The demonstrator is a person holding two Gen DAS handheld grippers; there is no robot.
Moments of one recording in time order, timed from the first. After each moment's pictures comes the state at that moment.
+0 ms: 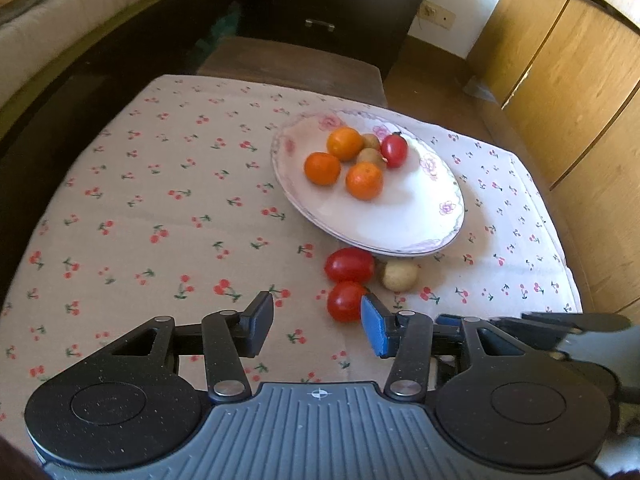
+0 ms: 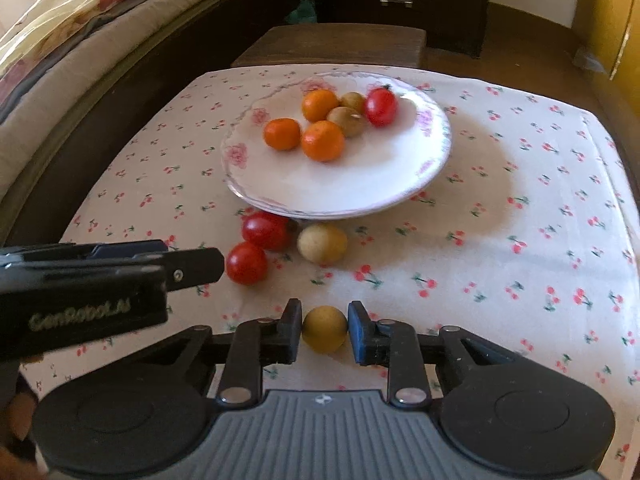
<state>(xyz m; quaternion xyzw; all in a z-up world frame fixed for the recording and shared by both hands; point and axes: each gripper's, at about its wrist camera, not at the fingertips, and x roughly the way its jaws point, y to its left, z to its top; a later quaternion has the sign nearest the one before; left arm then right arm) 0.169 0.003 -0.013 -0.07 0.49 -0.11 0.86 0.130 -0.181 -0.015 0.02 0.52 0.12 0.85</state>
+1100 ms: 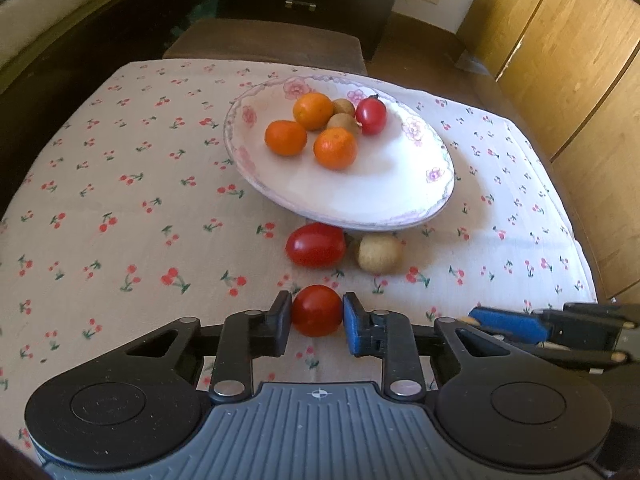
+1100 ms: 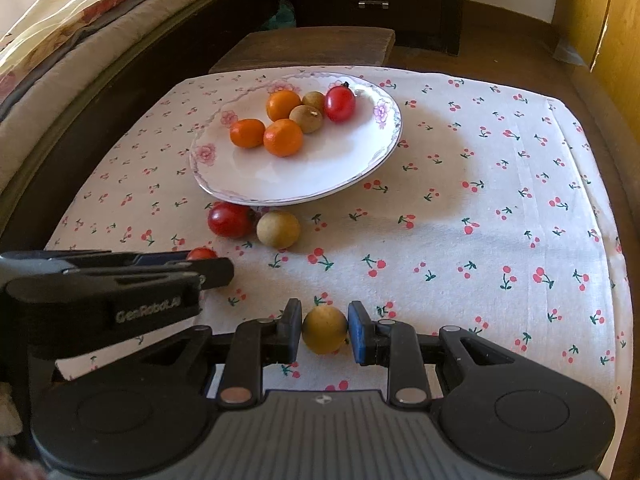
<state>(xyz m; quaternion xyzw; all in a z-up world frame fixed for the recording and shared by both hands) 0.169 -0.025 -0.037 -0.04 0.50 -0.12 0.86 0.115 -0.207 -0.012 0.03 0.52 0.11 0.85</state>
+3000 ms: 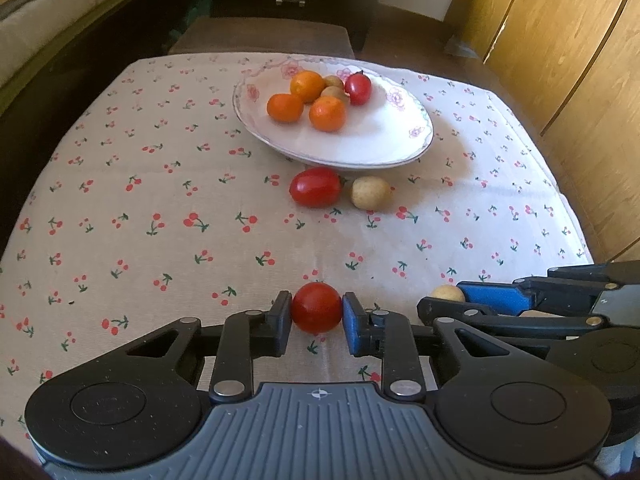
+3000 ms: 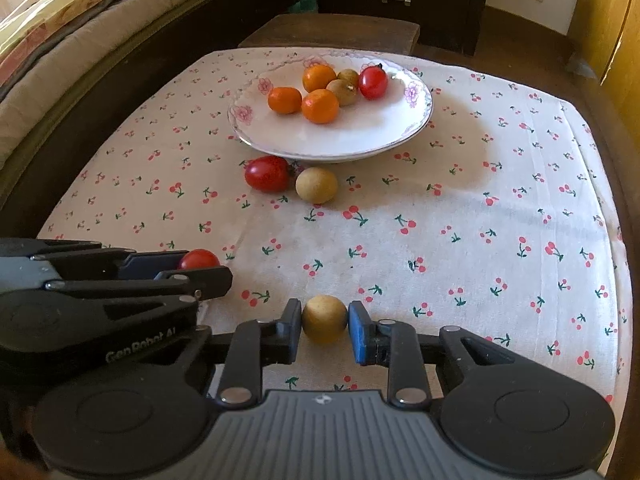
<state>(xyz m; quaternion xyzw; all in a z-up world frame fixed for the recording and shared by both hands) 0.126 -0.019 -0.028 -0.01 0.50 -0.13 0.86 0.086 -0.188 -0.011 -0.01 0.52 0.12 0.84</state>
